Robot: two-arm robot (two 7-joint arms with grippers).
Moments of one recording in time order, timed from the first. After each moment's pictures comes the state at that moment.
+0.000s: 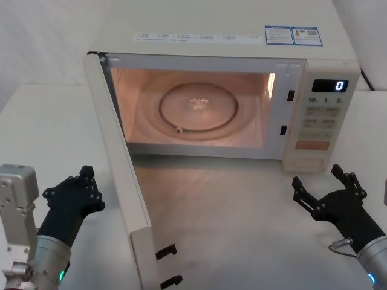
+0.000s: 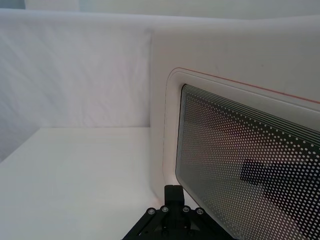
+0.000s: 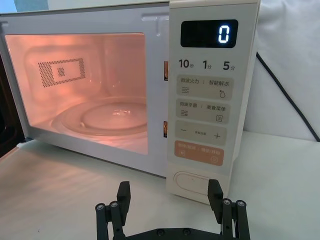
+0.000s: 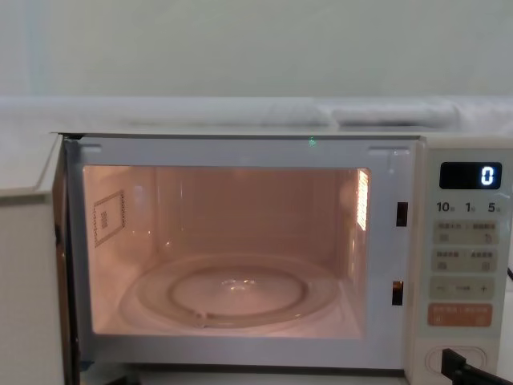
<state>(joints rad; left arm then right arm) 0.27 0.24 0.04 -1.85 -0.25 -0.02 -0.02 -0.14 0.19 -0.14 -1.66 0.16 -0.12 0.25</state>
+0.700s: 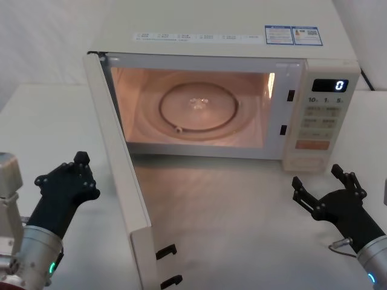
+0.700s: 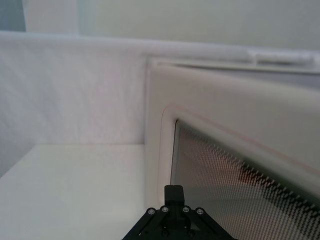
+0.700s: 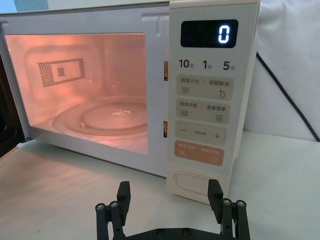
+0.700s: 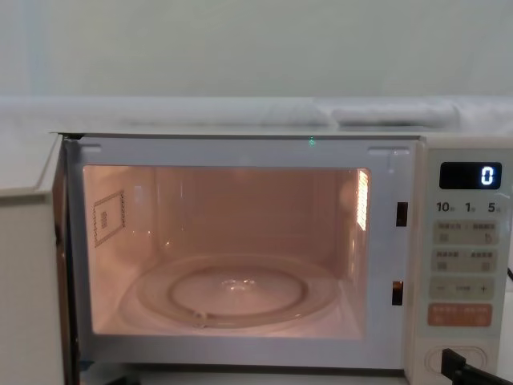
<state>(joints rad) 0.28 0.23 0.00 -1.93 -0.28 0.01 -0.06 -0.14 0.18 -0.14 -1.66 0.16 -0.12 0.25</state>
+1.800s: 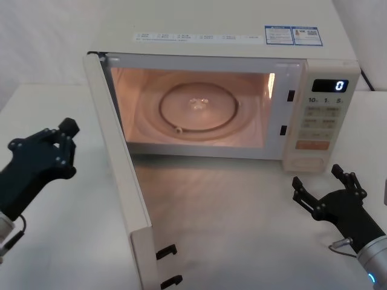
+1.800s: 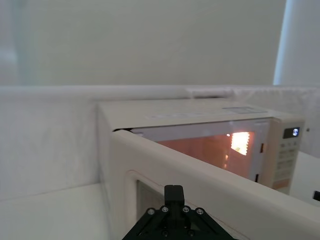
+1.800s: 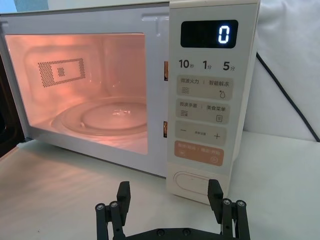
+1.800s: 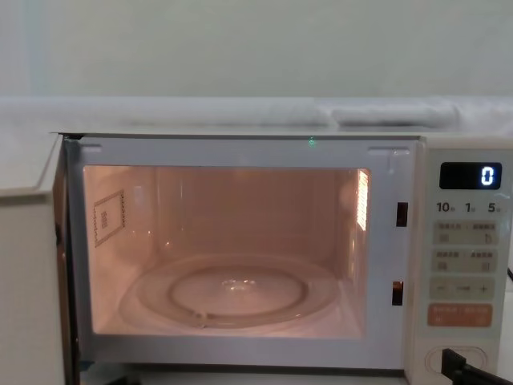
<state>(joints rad) 0.32 0.44 -0.15 -2.10 -0.54 0.09 -0.33 -0.14 0.19 -0.14 -1.66 0.16 -0.12 0.25</state>
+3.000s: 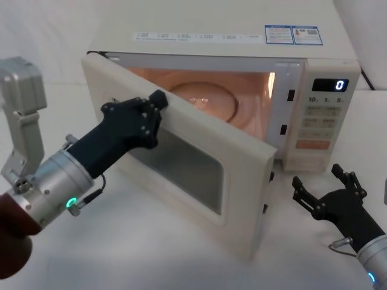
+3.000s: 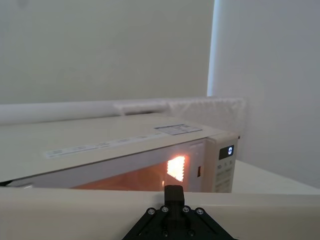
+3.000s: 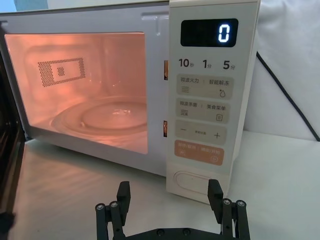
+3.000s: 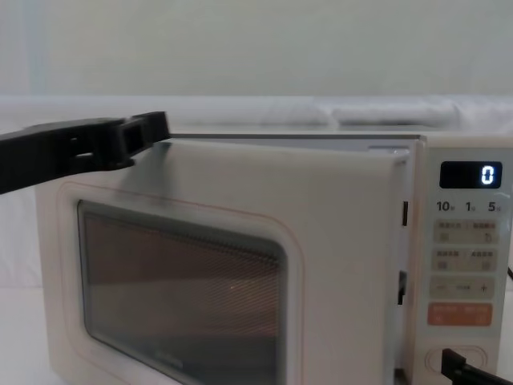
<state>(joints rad) -0.02 0.49 0.16 -1.95 -0.59 0.11 -0.39 -0.14 0.19 -0.14 -1.66 0.16 -0.12 0.25</state>
